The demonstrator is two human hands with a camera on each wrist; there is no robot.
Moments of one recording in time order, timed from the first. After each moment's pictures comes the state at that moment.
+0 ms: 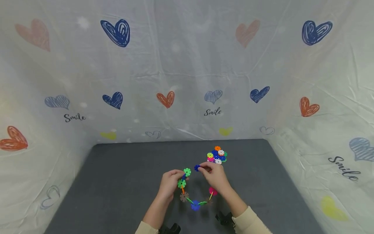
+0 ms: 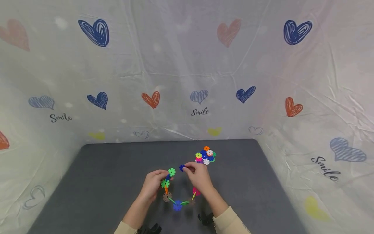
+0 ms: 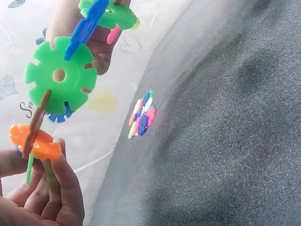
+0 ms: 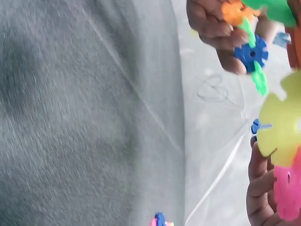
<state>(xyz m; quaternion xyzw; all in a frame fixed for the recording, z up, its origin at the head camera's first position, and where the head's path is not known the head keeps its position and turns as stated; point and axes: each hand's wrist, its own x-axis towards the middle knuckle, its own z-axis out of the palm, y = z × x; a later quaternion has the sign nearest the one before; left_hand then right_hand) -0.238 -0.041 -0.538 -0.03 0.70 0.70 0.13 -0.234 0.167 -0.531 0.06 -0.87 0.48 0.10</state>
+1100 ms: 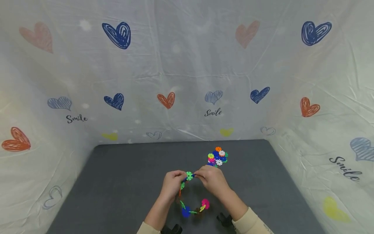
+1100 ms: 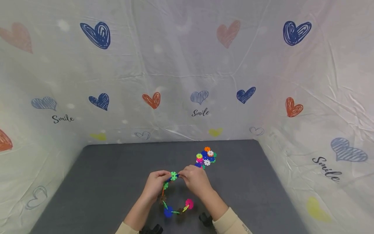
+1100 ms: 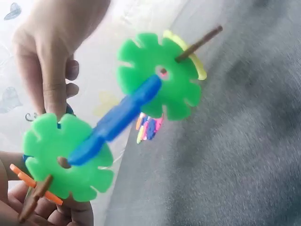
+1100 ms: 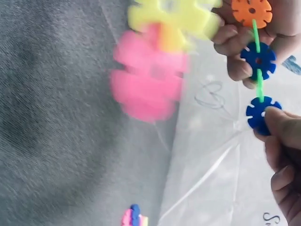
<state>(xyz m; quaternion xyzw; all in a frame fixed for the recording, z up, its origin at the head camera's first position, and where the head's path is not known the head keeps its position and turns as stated) -0.230 -0.035 -0.527 0.00 0.76 0.64 0.09 -0.226 0.158 -0.522 0.30 -0.88 0.21 0.30</state>
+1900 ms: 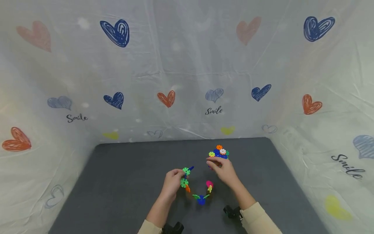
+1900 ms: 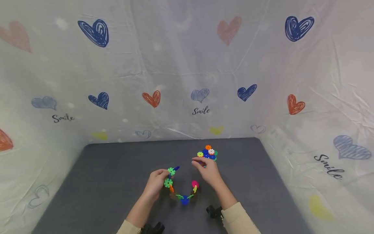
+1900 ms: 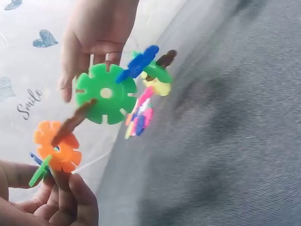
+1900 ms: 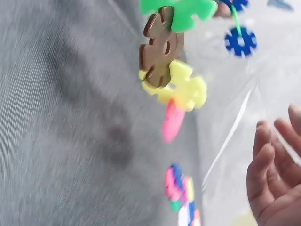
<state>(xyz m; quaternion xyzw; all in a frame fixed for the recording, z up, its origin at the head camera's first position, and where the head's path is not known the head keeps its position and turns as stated) -0.235 -0.035 -0.539 -0.04 0.73 0.68 0.10 -0.249 0.203 -0.542 0.06 -0.85 0.52 0.08</state>
